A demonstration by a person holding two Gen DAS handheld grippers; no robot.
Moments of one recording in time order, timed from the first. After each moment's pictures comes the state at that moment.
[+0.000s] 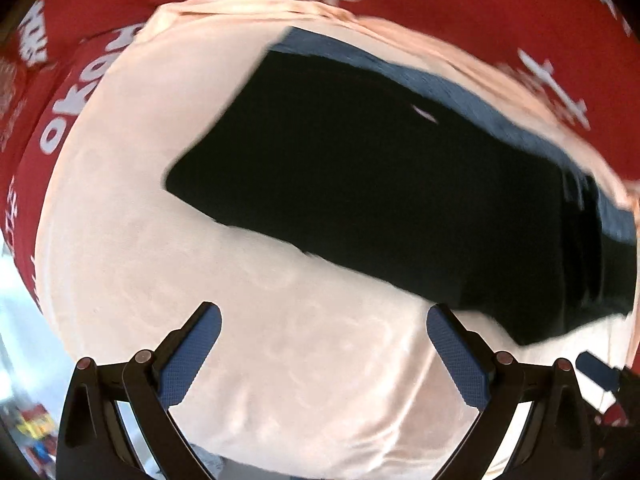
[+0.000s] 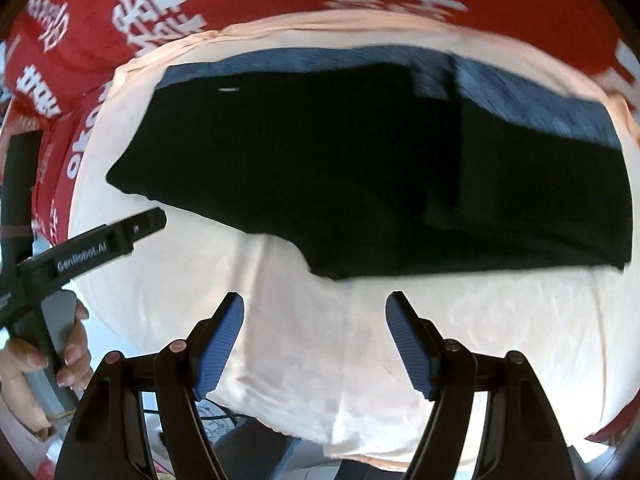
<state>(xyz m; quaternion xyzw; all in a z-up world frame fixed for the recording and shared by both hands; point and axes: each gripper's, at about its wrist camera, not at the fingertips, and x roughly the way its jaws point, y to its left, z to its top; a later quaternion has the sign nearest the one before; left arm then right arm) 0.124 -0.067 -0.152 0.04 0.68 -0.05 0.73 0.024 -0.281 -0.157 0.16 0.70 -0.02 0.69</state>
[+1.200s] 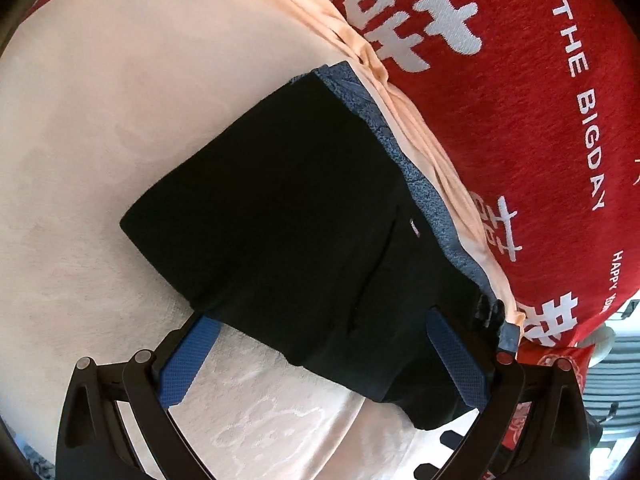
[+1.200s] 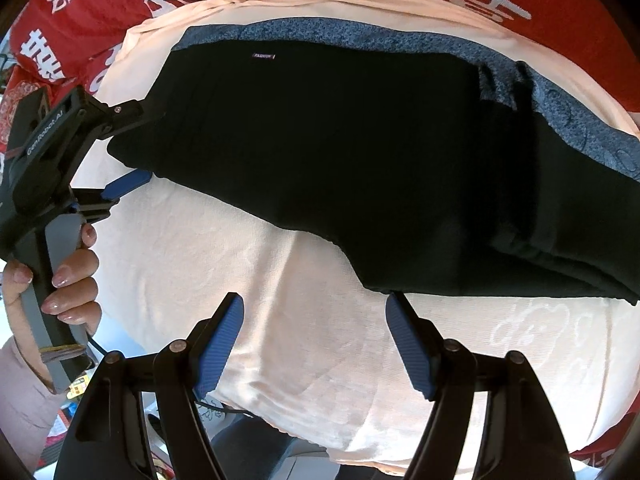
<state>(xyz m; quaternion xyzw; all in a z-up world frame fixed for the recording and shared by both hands) 0.173 -0.007 -0.191 -0.26 0.65 -0.13 0.70 0.039 -0.249 -0.179 0.14 0.73 0.01 0.67</state>
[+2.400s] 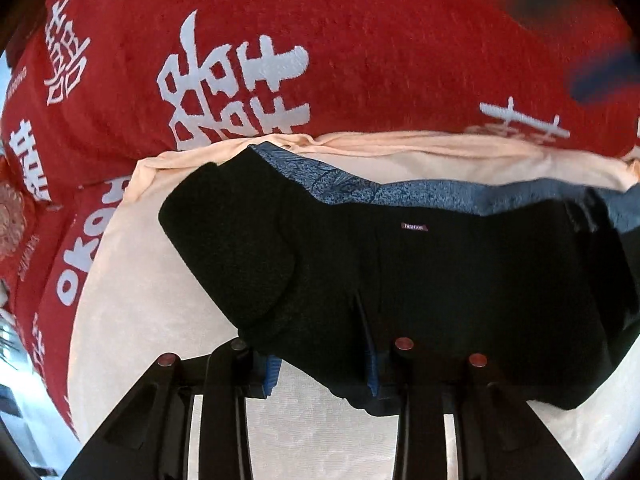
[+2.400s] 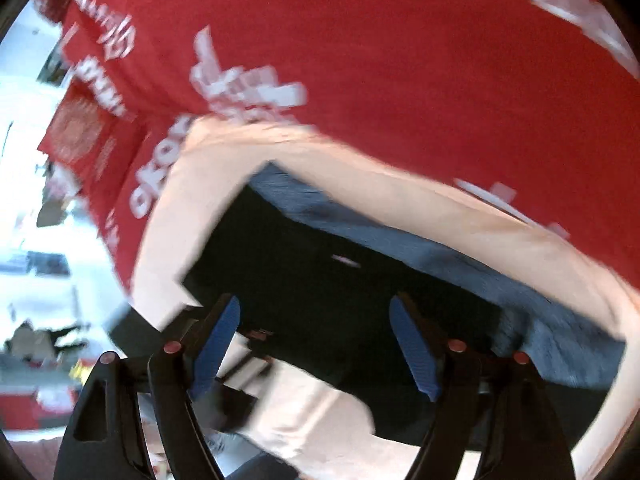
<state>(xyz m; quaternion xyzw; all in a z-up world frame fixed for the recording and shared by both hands) 0.150 -0.120 -0.148 0.18 0.50 -0.12 0.84 0.216 -0.253 -0.097 0.15 0.69 0.13 0.70</state>
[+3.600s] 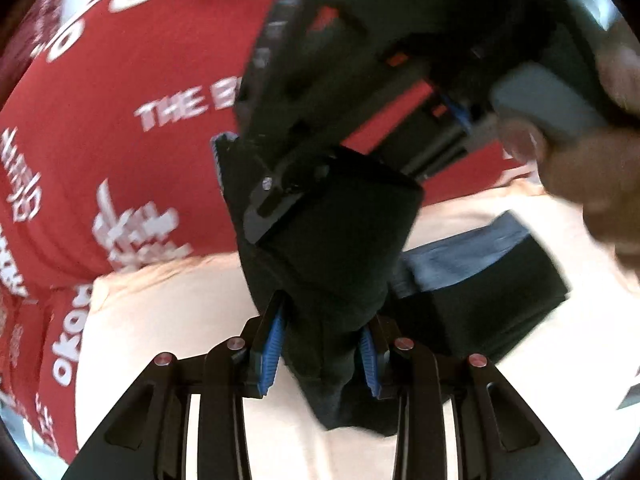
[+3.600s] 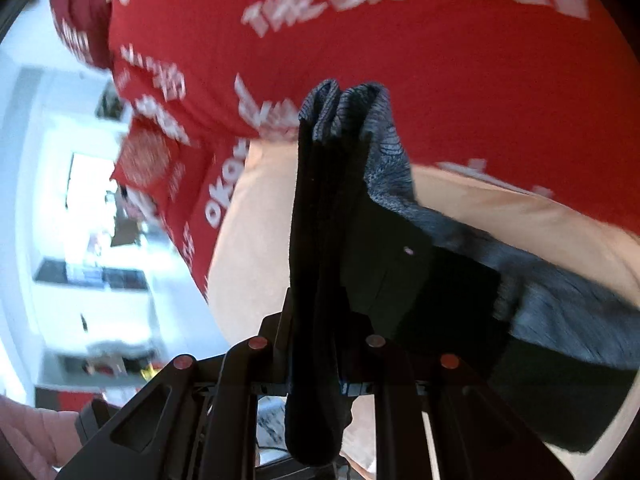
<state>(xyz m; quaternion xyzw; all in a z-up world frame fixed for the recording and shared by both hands) 0.068 -0.265 -0.025 0.20 0.42 -0.26 0.84 0.148 -0.361 -0.060 0.29 0.62 0.19 0.70</state>
